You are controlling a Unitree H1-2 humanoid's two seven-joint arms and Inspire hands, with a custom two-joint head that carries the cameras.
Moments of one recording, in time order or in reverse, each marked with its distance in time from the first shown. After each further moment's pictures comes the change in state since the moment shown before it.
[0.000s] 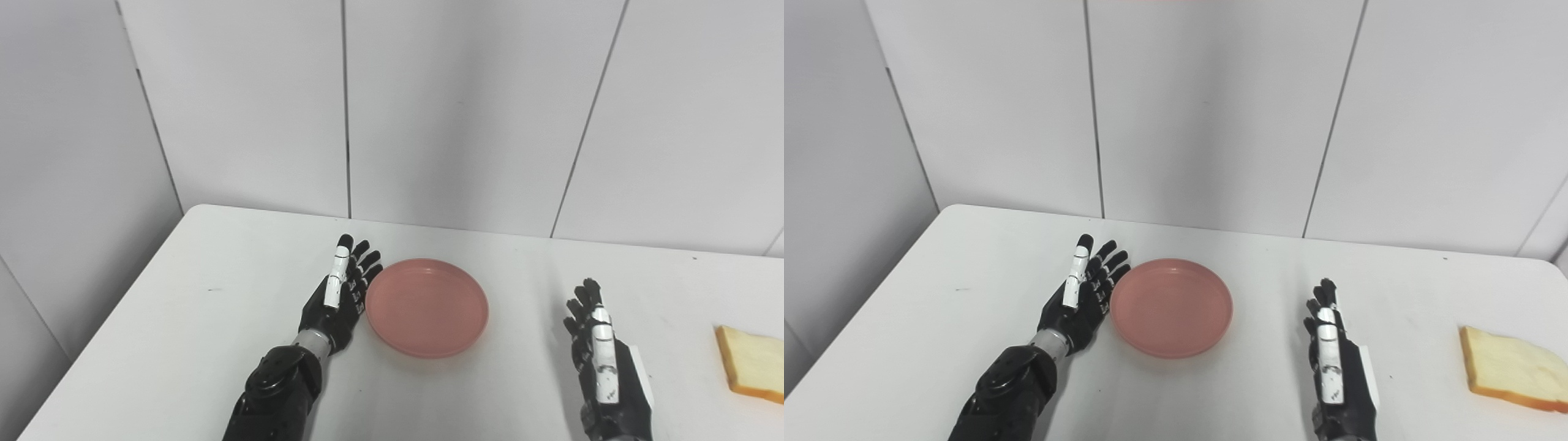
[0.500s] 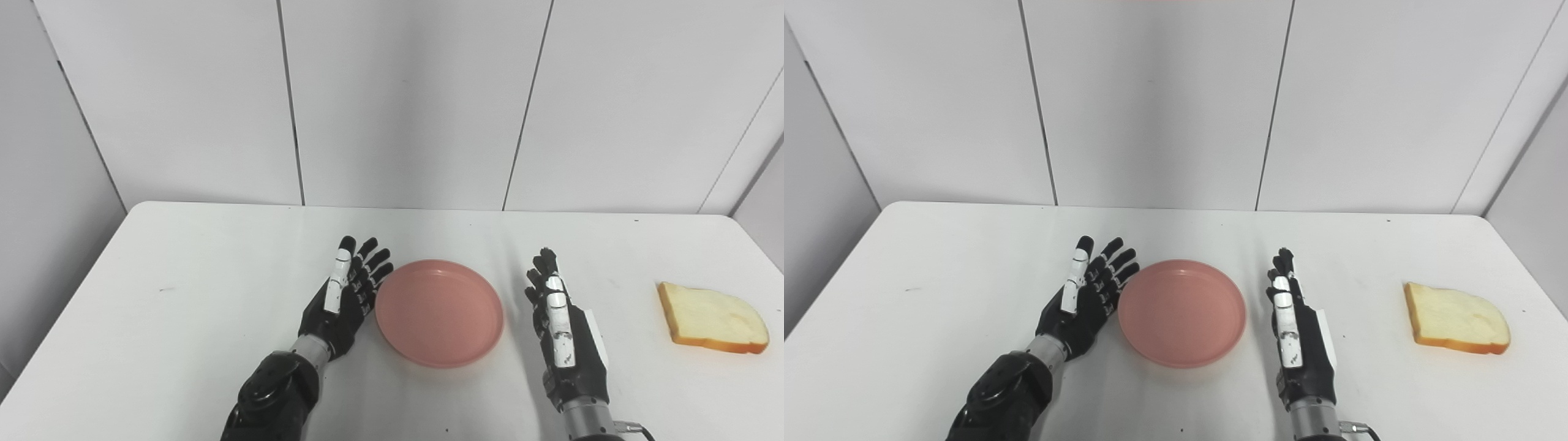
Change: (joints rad) left arm 0.051 -0.046 -0.066 -0.032 0.006 -0.020 -0.081; right arm -0.001 0.005 0.005 -0.007 -0.018 0.000 -0.011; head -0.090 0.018
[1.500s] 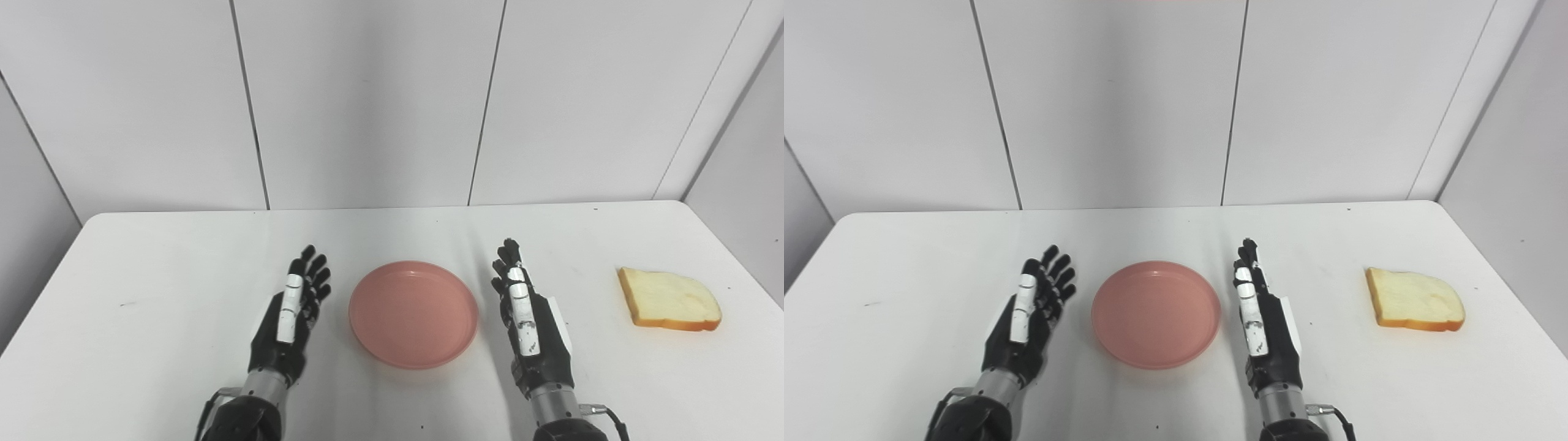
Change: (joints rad) left arm 0.141 -0.023 -0.039 -0.187 0.255 -0.195 0.139; right arm -0.005 0.007 -0.006 -0.022 -0.027 0.000 -0.004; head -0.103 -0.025
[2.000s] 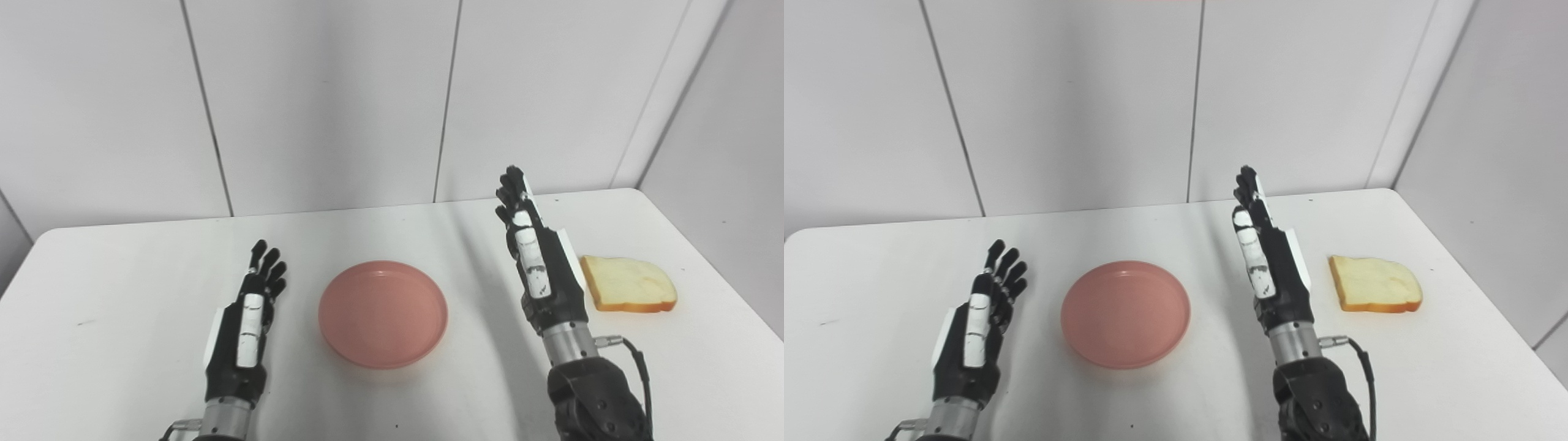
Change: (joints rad) left arm 0.094 -0.006 -0.038 -0.123 0.055 -0.065 0.018; right arm -0.125 -0.190 -0.054 -0.132 -0.011 0.074 0.028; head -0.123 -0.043
